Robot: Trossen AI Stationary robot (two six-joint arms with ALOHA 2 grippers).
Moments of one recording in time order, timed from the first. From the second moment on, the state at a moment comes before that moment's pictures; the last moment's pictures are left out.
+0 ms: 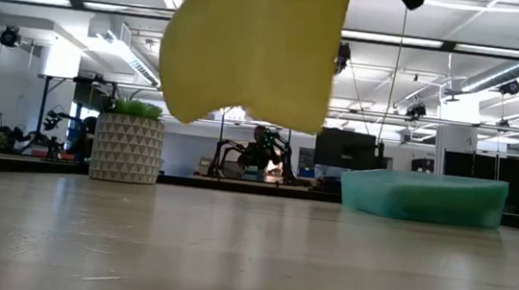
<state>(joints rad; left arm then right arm) 0.08 1.57 1.98 -1.10 0.05 -0.12 0.07 1.19 1.26 -0.62 0.28 0.33</state>
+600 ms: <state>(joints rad) 0.09 1.41 1.99 -1.00 0.29 -0.08 0.07 1.19 1.00 0.00 0.22 0.35</state>
